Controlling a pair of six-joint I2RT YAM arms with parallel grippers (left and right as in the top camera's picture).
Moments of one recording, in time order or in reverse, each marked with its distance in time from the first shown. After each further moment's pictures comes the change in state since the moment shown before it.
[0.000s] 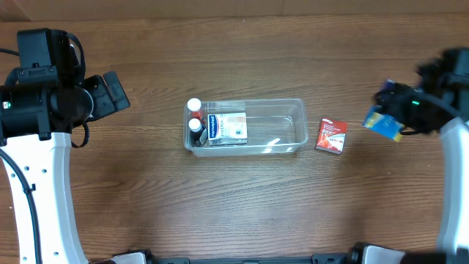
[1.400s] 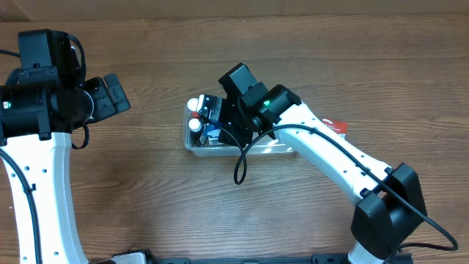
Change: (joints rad) left arm 0.000 0.000 -0.001 -0.019 0.000 0.003; right arm 0.890 0.400 0.078 0.328 -0.014 -0.858
